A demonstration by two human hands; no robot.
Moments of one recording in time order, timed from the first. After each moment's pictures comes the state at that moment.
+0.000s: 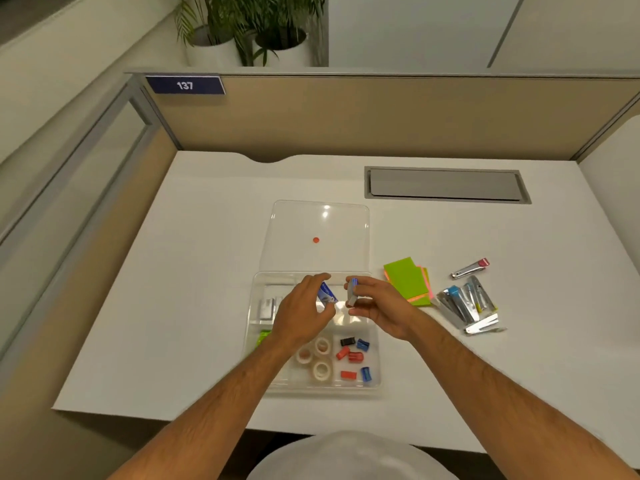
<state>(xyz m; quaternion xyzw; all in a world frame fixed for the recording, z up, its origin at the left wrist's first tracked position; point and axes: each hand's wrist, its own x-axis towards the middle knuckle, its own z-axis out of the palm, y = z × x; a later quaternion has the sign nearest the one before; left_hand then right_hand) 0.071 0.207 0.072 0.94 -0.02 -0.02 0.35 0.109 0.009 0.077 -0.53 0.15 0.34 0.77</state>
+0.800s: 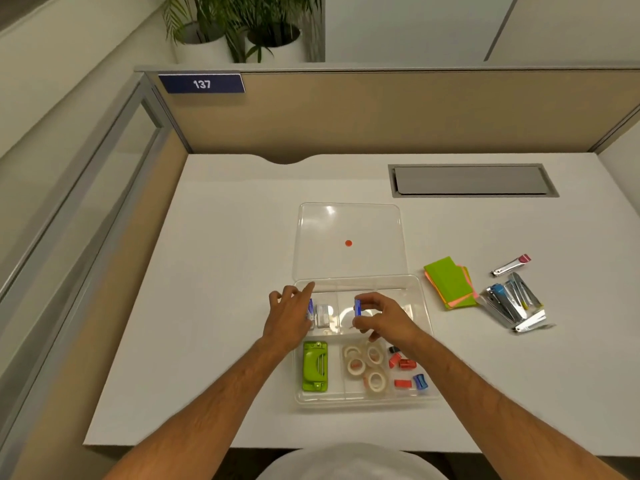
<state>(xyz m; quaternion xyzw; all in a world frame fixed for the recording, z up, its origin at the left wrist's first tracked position) 0.095 0.346 0.017 0.98 -0.04 -0.13 0.15 0.086 0.110 0.056 -0.73 0.11 0.28 0.62</state>
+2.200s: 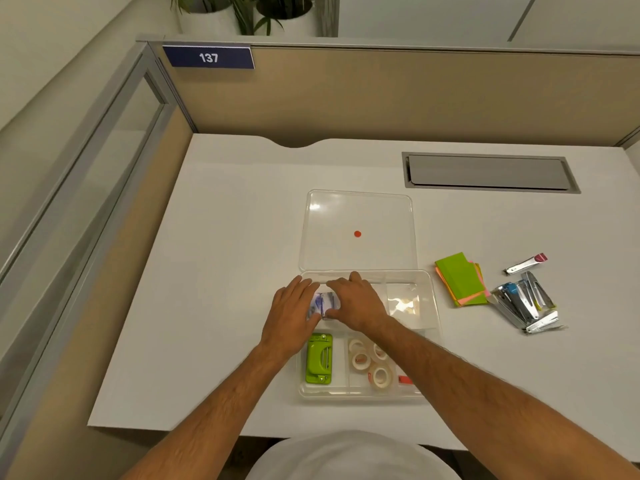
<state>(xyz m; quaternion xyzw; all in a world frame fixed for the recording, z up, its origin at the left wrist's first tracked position) 0.076 0.354 0.021 0.96 -0.07 -0.06 0.25 0.126 0.182 0.019 -0.96 -0.18 0.17 0.14</state>
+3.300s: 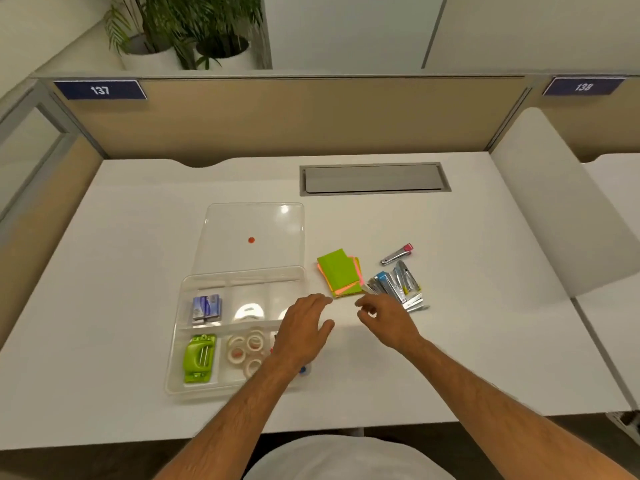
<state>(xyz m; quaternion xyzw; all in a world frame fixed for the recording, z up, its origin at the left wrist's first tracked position) 0.030 0.070 0.050 0.95 -0.13 -0.05 0.29 0.045 -0.145 0.054 -0.94 -0.03 0.09 0.32</state>
